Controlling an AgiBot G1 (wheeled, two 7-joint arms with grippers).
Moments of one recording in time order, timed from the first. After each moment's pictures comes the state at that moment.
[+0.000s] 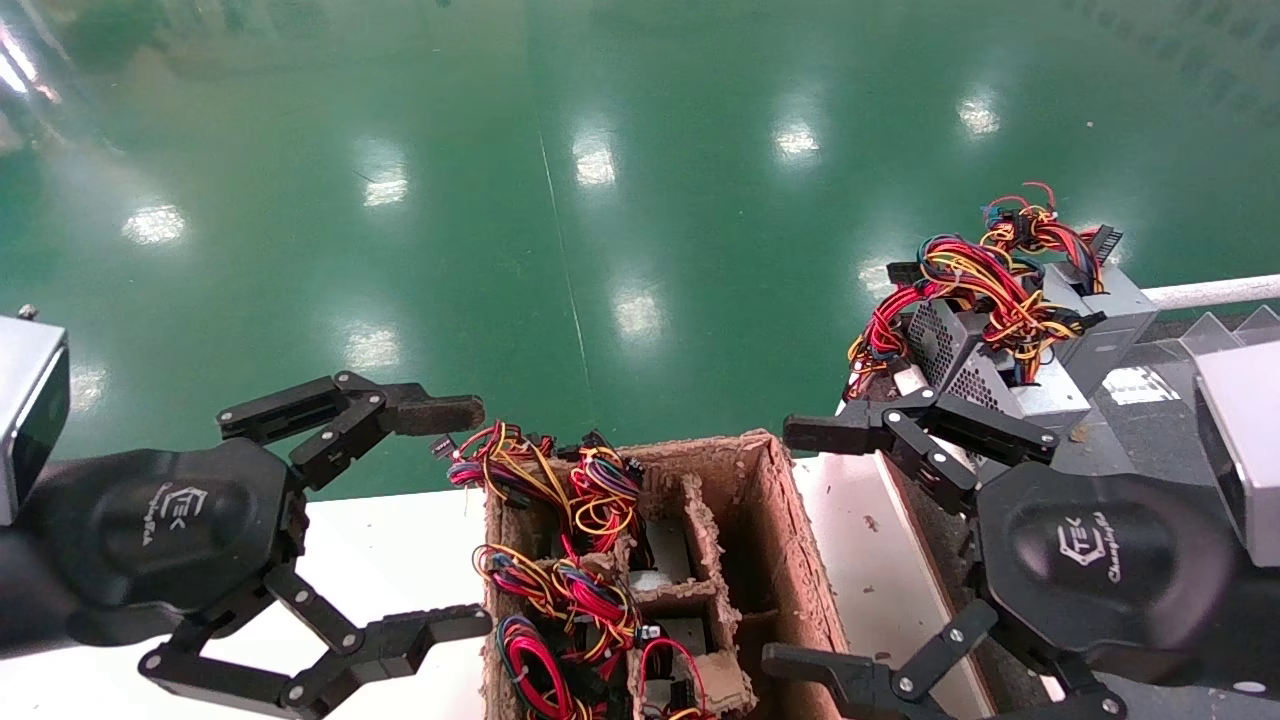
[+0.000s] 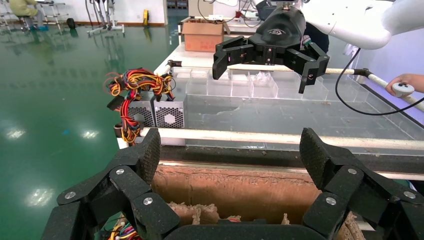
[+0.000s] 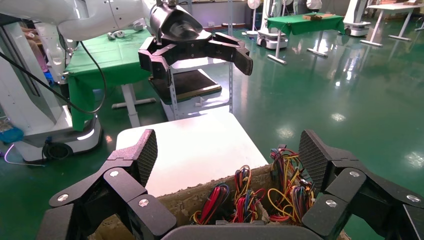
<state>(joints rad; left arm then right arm) -1.10 0.57 0.38 -1.26 0.66 1.46 -0.13 1.07 -0.61 -0.28 1.28 -0.73 -1.50 0.19</state>
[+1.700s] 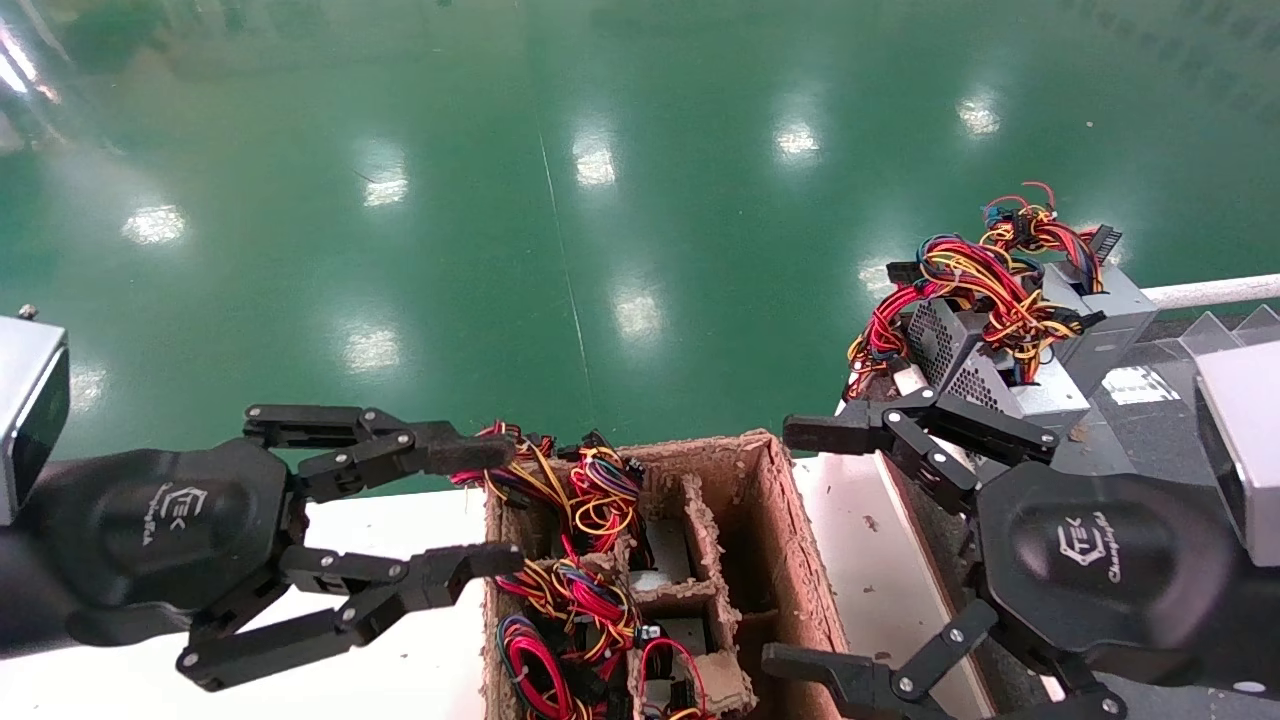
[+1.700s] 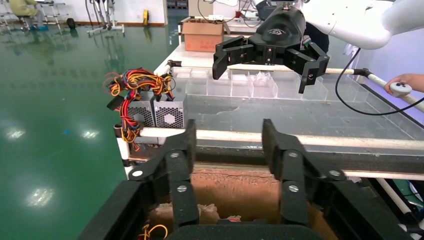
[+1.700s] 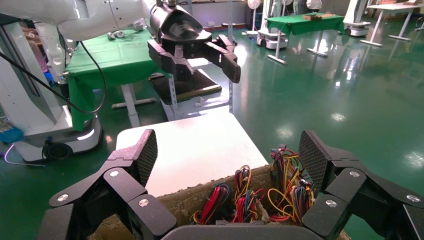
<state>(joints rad) -1.10 0.57 0.38 -1.26 0.66 1.46 -0.13 1.07 -0.61 -0.28 1.28 -0.73 -1.50 0.19</state>
